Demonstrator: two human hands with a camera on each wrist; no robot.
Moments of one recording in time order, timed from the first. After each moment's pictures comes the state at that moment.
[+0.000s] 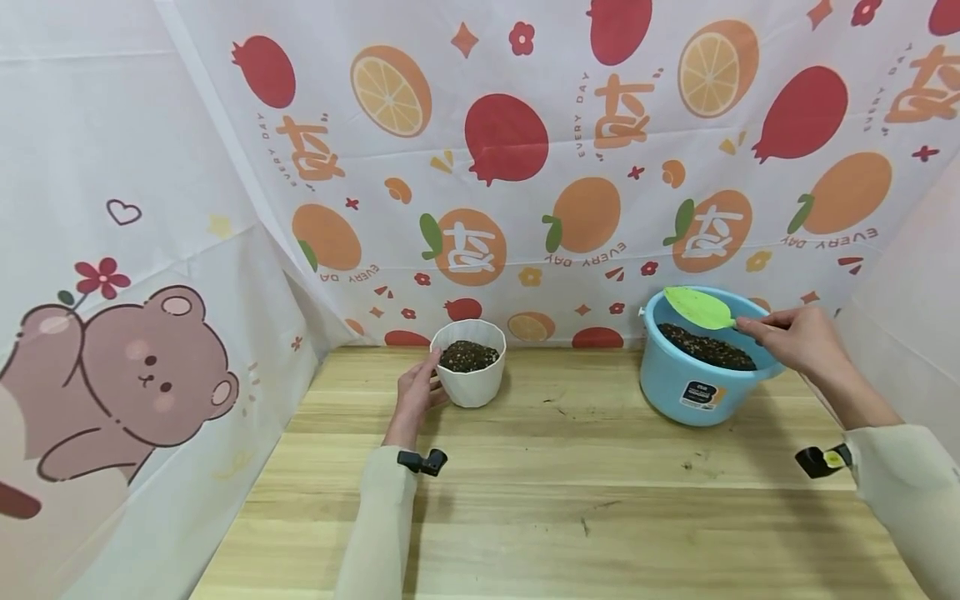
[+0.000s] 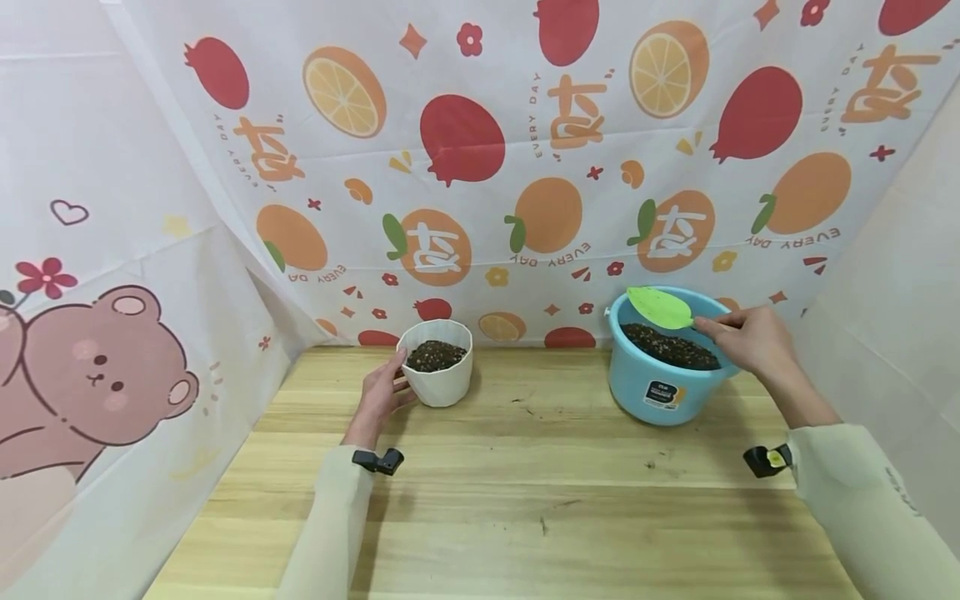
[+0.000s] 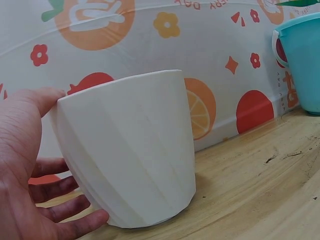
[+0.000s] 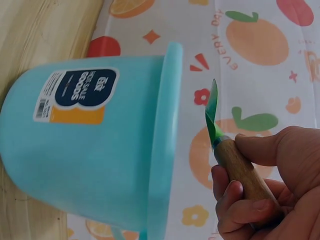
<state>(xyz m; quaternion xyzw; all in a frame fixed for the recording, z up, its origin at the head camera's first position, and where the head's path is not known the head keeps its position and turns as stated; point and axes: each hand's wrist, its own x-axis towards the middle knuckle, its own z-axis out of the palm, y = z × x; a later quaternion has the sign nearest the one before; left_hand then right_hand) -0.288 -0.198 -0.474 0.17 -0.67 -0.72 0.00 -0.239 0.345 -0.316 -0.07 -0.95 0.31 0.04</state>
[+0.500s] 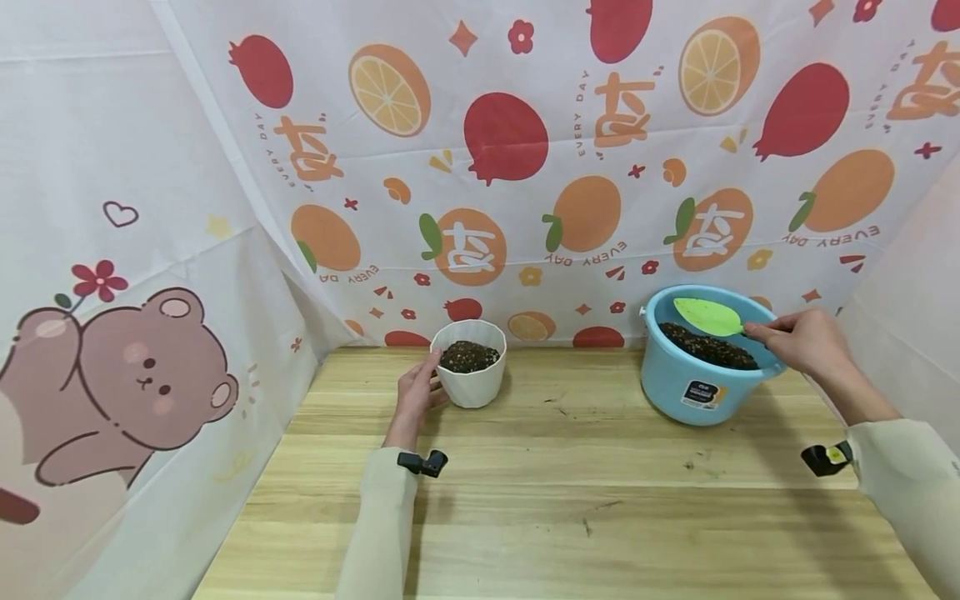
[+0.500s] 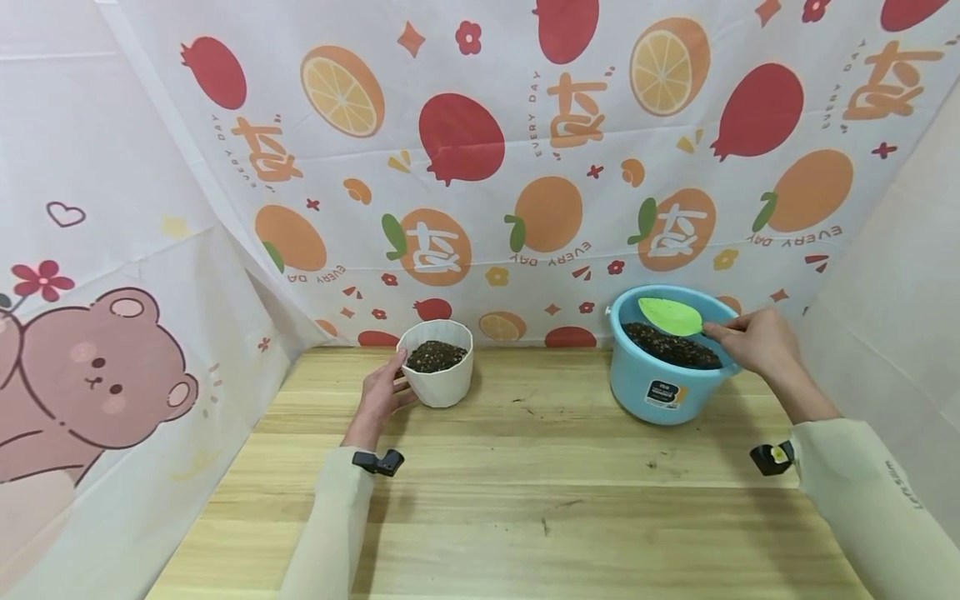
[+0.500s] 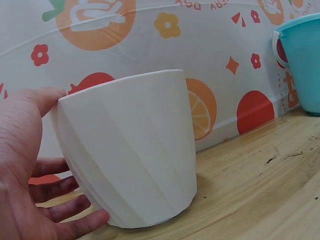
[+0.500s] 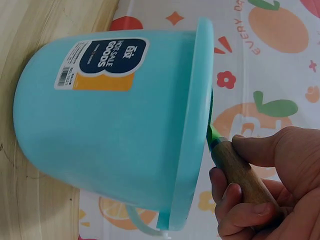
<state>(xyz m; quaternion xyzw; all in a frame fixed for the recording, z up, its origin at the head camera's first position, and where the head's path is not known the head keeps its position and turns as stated) -0.287 -0.198 -0.472 0.17 -0.66 -0.73 0.00 -0.246 0.359 -0.327 -0.05 -0.96 0.26 0.05</state>
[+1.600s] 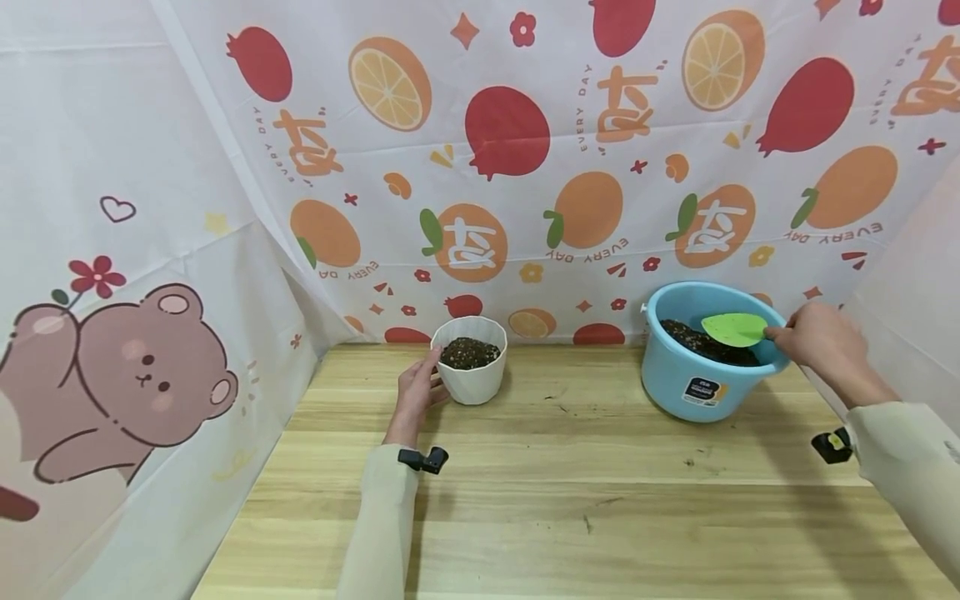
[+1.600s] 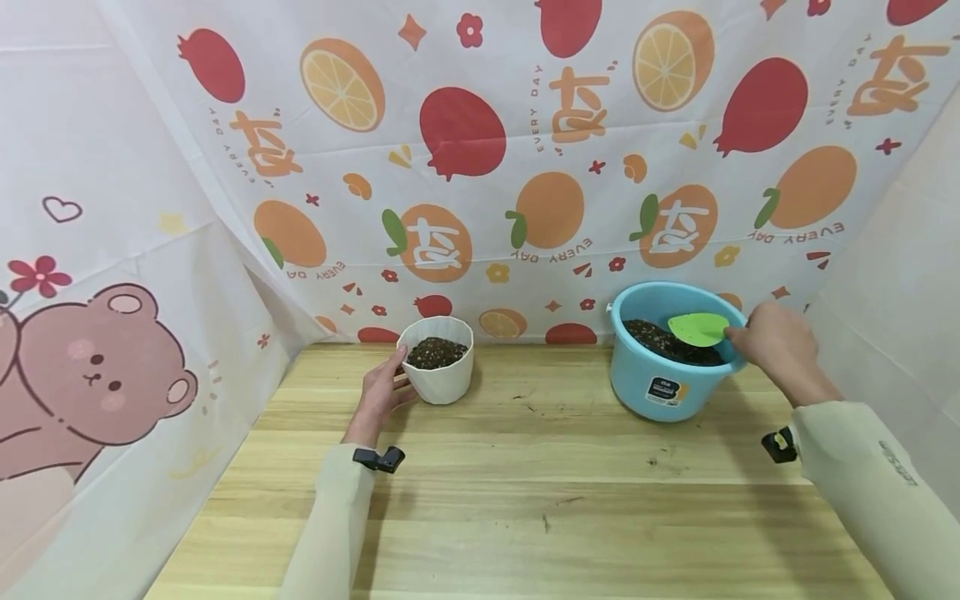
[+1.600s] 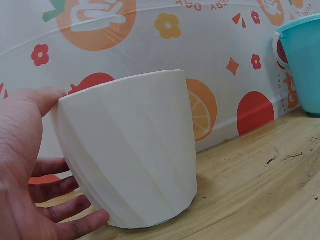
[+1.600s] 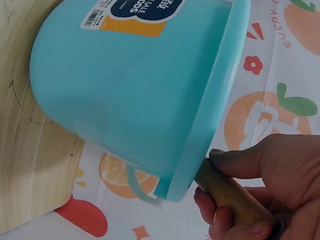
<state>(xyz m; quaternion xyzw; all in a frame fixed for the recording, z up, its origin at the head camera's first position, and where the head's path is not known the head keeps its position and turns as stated) -0.288 -0.199 -0.473 0.17 -0.67 -0.72 -0.01 -0.251 0.372 -0.324 -0.07 -0.99 0.15 0.04</state>
